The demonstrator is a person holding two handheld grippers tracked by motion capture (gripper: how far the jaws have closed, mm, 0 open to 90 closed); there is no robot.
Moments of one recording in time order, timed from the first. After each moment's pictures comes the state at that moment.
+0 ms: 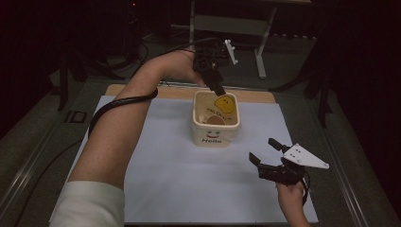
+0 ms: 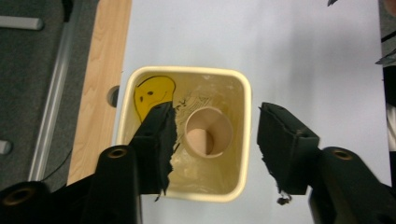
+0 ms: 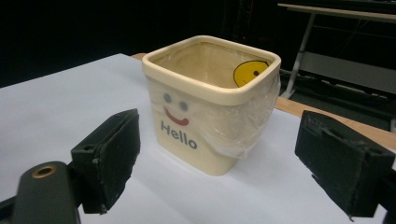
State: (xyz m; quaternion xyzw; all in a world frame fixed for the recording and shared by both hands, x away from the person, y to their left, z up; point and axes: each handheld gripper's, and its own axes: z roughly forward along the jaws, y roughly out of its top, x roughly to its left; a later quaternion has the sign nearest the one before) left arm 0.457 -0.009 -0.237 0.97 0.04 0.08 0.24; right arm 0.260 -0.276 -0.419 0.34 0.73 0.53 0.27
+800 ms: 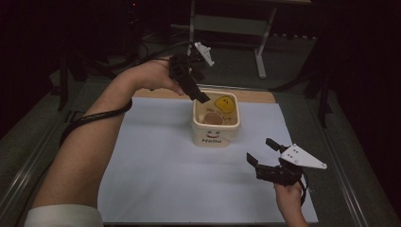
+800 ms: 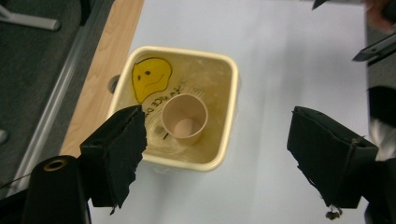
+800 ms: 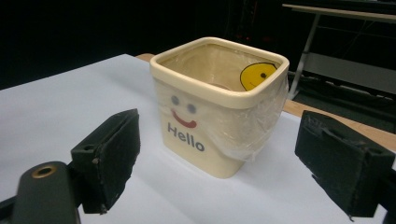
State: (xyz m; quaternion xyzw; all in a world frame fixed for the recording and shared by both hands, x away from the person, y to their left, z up) left arm 0.426 0.050 -0.241 0.95 0.09 0.08 0.30; right arm 0.258 -0.269 -0.417 0.34 0.73 0.53 0.27
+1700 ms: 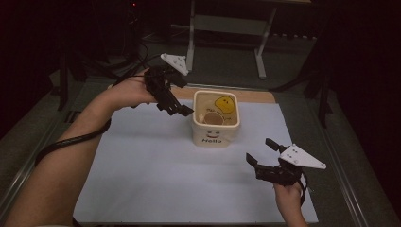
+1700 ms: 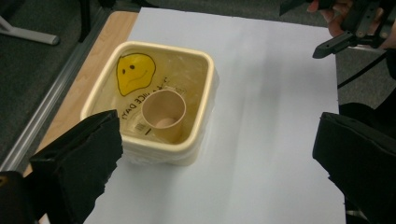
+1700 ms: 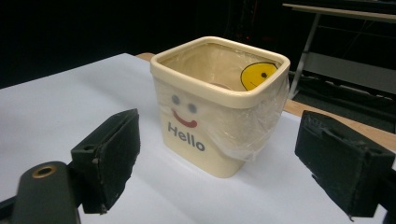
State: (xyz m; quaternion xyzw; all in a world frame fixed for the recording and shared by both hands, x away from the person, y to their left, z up) left arm 0.388 0.098 -0.257 0.92 0.11 0.07 0.36; right arm 0.257 -0.268 -0.417 0.34 0.73 0.53 0.27
